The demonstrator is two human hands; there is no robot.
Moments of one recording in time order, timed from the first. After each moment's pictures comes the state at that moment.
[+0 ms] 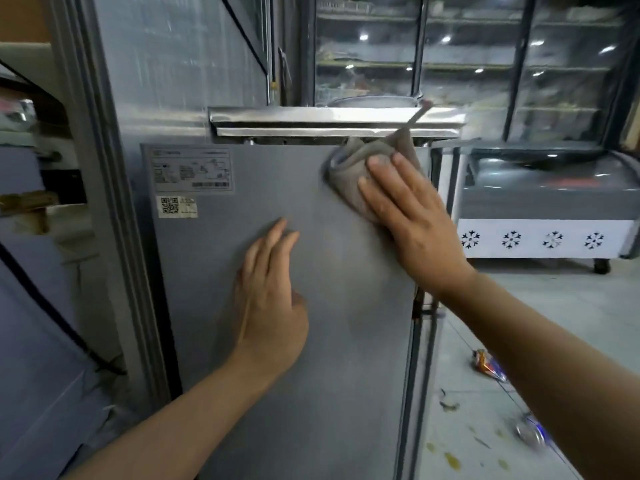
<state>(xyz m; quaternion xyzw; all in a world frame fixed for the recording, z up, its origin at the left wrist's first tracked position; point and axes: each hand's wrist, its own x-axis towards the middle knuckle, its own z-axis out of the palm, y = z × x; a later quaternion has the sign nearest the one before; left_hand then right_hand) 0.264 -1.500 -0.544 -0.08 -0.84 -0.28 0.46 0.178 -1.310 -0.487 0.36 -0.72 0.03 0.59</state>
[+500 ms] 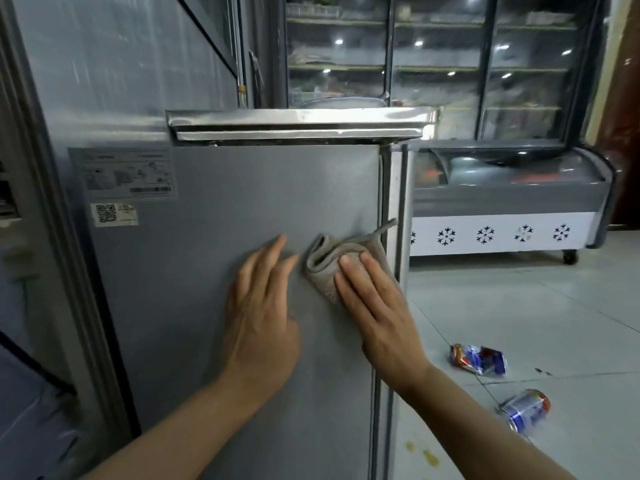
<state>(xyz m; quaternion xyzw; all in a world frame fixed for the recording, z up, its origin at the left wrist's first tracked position) 0.254 -1.465 -0.561 -0.13 -0.87 -0.20 0.43 0.194 -1.297 -0.598 0.34 -0.76 0.10 0.55</state>
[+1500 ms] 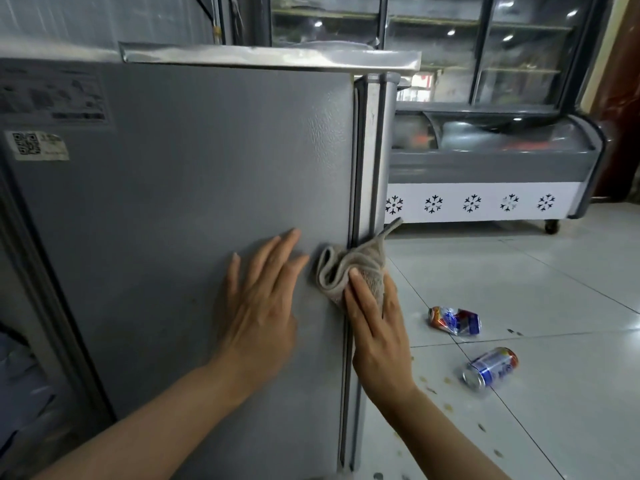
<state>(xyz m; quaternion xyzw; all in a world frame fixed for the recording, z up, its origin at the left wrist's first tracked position) 0.248 -1.439 -0.611 -0.17 -0.90 -0.12 0.38 0.205 -1.273 -0.686 0.23 -0.81 0.13 0.52</state>
